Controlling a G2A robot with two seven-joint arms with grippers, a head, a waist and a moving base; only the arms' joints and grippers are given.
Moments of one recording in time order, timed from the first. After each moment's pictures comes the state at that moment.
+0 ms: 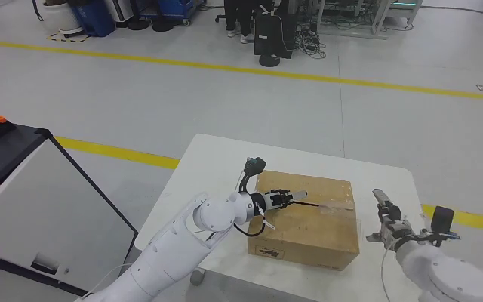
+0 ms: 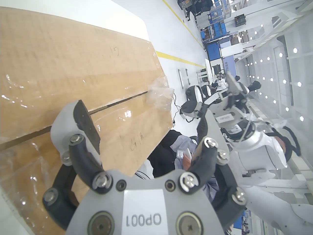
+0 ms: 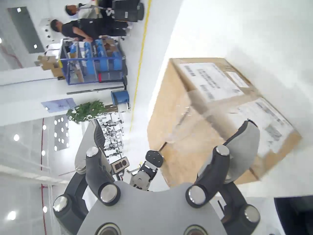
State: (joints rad) left arm 0.97 -1.31 -0.79 -1.54 0.05 0.20 -0.57; right arm -1.91 -0.83 1.76 -2.29 0.89 0.77 -0.33
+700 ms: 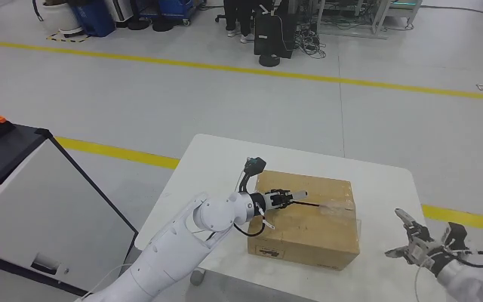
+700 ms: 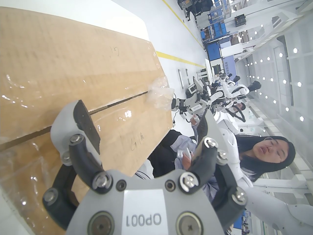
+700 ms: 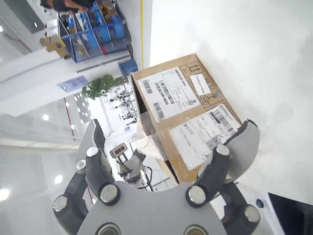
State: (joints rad) left arm 0.97 -1.31 -0.79 -1.54 0.05 0.20 -0.57; right arm -2.05 -0.83 1.98 -1.83 0.71 0.31 0.54
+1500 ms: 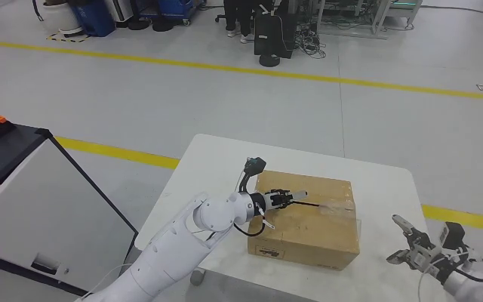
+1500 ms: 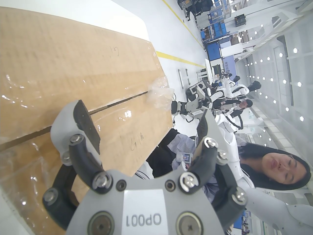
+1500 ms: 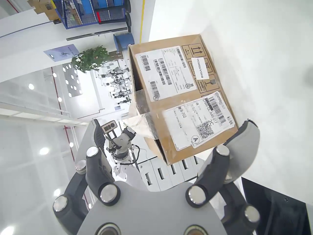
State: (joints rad) left arm 0.97 -1.31 -0.79 -1.54 0.05 0.20 -0.57; right arm -2.06 -0.83 2.00 -1.82 0.66 0.26 0.65
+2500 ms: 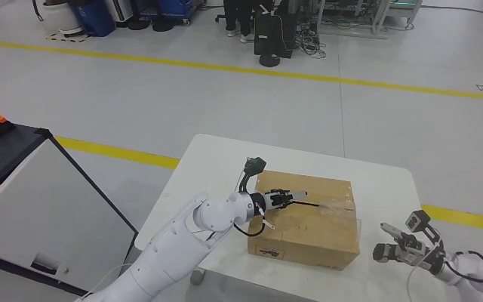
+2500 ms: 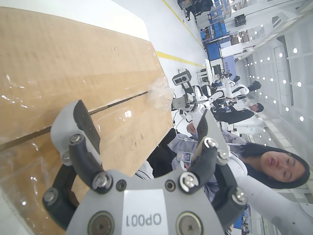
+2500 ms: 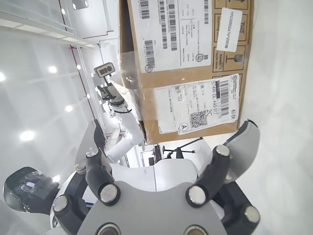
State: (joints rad) left arm 0.97 -1.31 -0.79 -1.54 0.05 0.20 -0.57; right arm -1.50 -0.83 1.67 -1.11 0.63 -0.15 1.39
